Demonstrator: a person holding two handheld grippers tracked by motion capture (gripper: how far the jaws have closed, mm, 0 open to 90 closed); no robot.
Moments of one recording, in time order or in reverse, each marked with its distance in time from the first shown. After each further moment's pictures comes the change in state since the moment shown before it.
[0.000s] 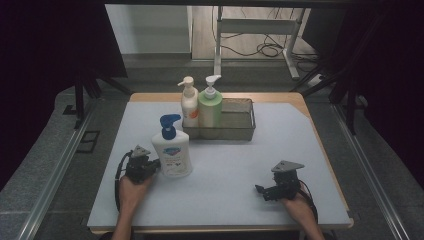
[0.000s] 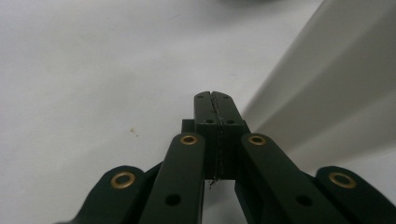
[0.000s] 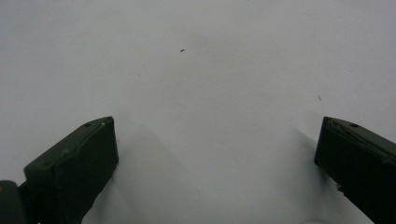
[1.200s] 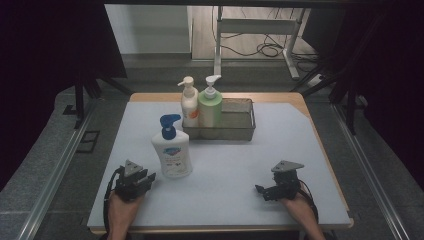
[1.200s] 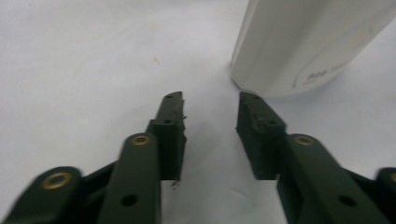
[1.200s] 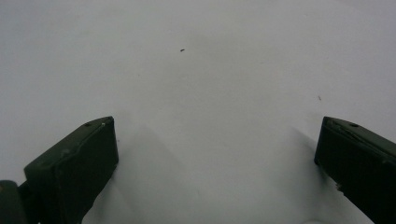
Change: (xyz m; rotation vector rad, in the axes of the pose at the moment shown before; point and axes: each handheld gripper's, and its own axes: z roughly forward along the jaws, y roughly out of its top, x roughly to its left) left arm -0.024 -0.029 -0.046 0.016 0.152 0.006; right arm 0.000 0.000 0.000 0.003 0.000 -0.002
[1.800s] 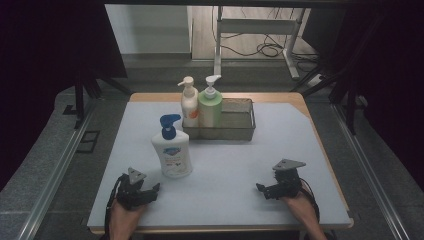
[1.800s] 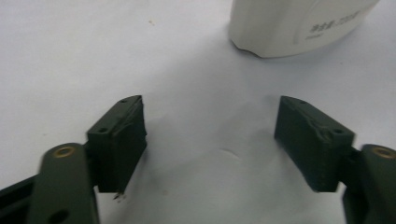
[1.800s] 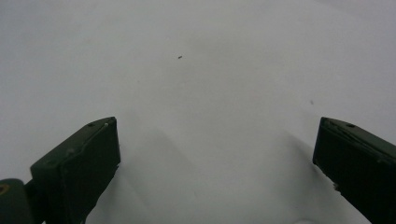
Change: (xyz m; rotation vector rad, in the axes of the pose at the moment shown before) left arm -0.016 -0.017 -0.003 0.057 0.081 0.020; right arm -0.002 0.003 -0.004 -0.002 0.005 0.012
